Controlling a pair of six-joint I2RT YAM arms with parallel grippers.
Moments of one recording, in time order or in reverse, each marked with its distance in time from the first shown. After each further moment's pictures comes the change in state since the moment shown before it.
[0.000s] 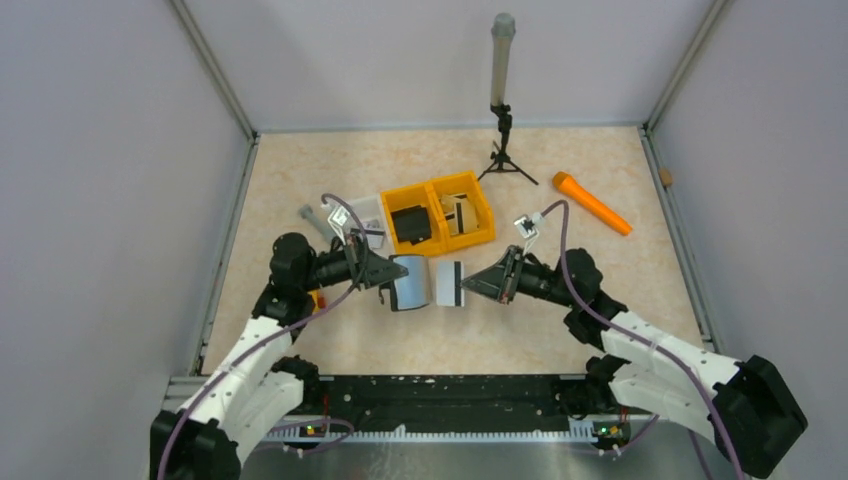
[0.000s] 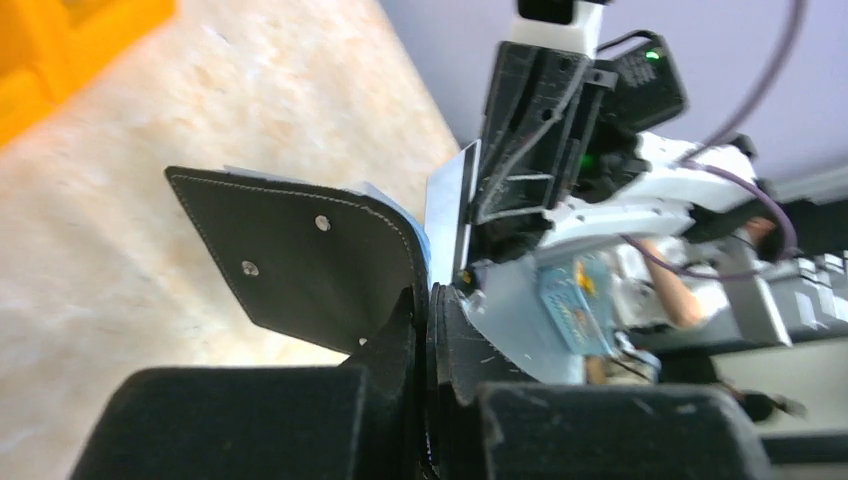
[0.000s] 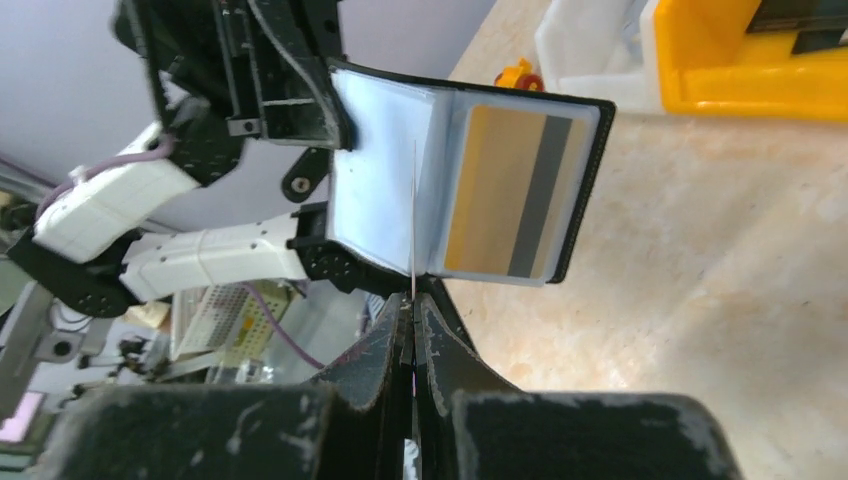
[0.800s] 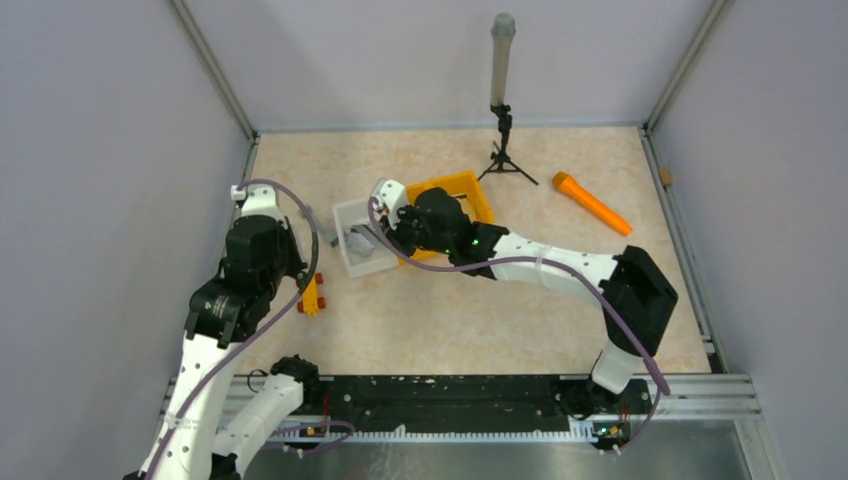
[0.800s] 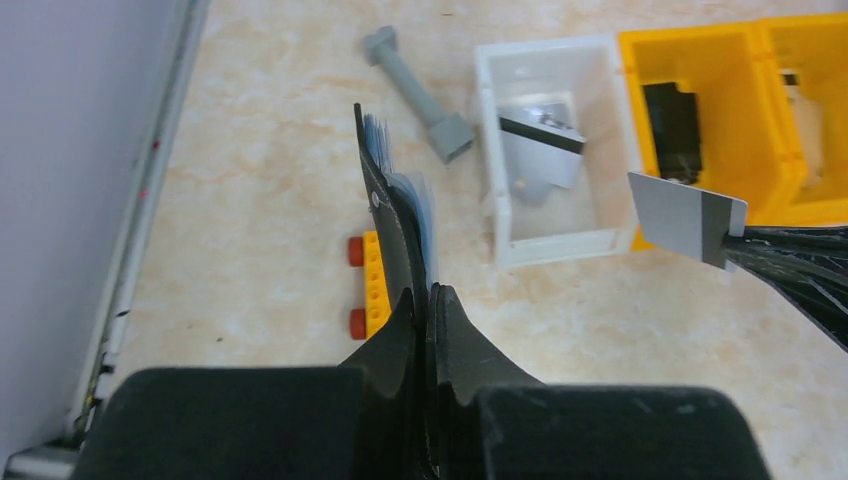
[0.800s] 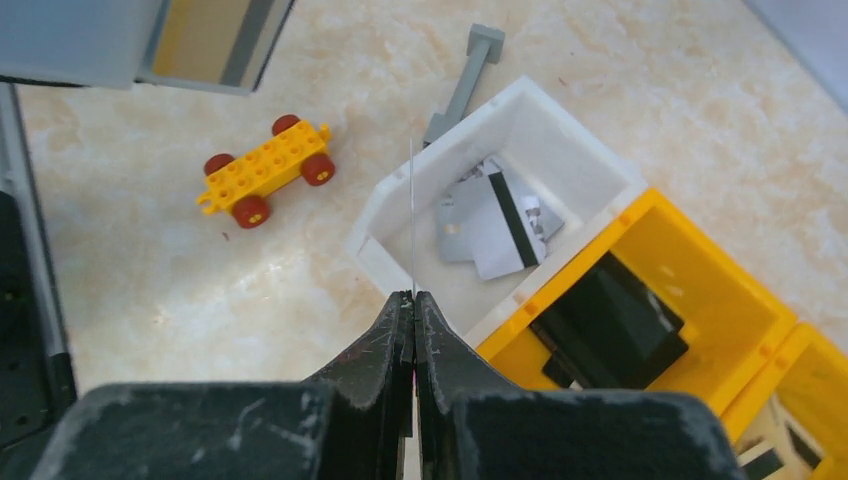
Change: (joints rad) left arm 0.005 -0.116 0.687 -1.300 -1.261 0.673; right arm 0.315 0.758 0.952 -0.525 0.416 -0.987
